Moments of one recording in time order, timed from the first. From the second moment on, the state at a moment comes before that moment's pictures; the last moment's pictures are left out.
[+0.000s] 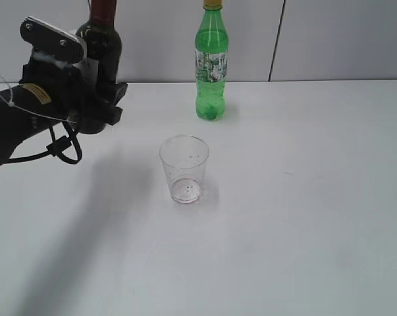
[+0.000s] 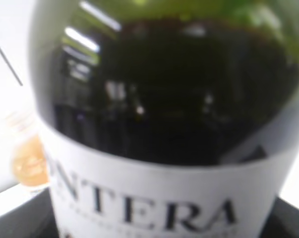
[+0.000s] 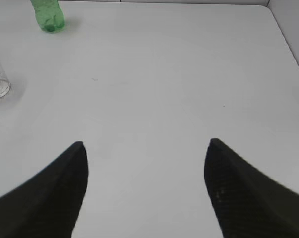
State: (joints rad) left arm -0.40 1.77 -0.78 -0.18 -0.64 0.38; right arm 0.06 0.00 -0.51 0.05 1.04 -0.05
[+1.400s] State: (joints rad) left arm -0.46 1.75 -0.65 -0.57 -0.85 1.40; right arm 0.06 0.00 -0.51 0.05 1.04 -0.05
